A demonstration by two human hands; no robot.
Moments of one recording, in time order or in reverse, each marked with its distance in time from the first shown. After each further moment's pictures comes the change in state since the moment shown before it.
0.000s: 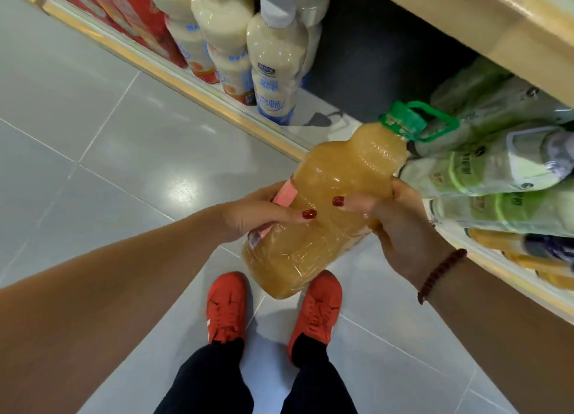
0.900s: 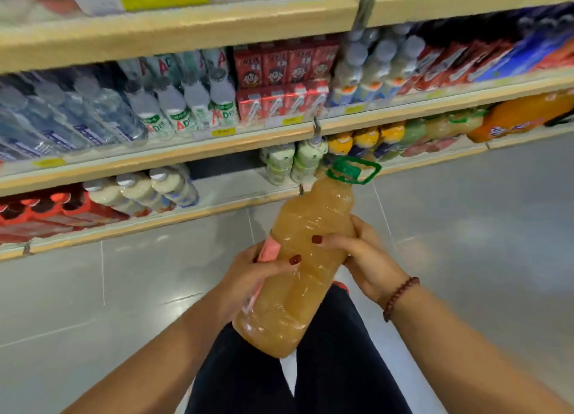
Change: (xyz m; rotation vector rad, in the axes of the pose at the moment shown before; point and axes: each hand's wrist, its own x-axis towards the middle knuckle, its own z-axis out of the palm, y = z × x) left_hand -0.274 0.144 0.217 0.154 -0.169 -0.077; right_hand -0.397 -0.051 -0.038 0.561 0.350 -0.098
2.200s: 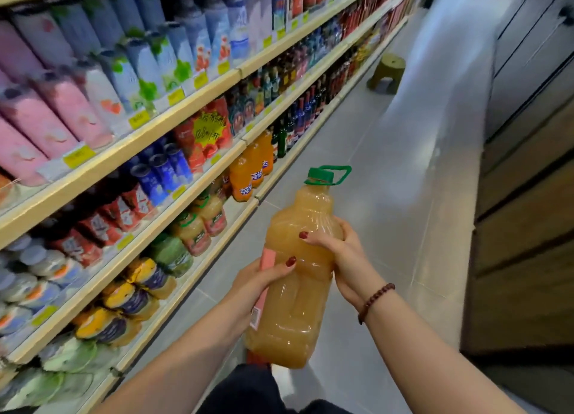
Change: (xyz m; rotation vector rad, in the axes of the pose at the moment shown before) left_hand 0.109 0.075 0.569 0.442 -0.590 -0.029; right_hand -0.212 -0.097 -0.489 0.625 0.666 -0.408
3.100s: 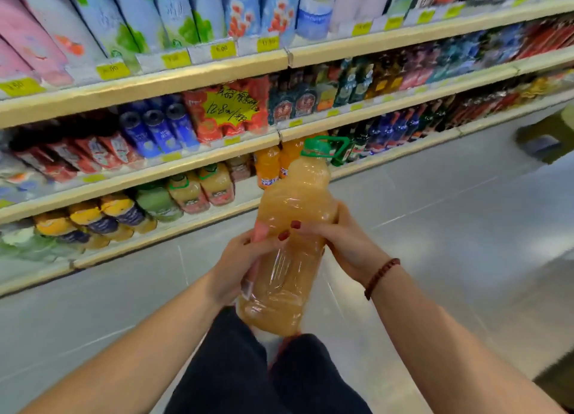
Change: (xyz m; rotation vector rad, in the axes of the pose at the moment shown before) left_hand 0.259 0.123 0.098 -0.345 0.496 0.194; right_hand 0.339 -0.174 -0.064 -0.547 -0.627 0.226
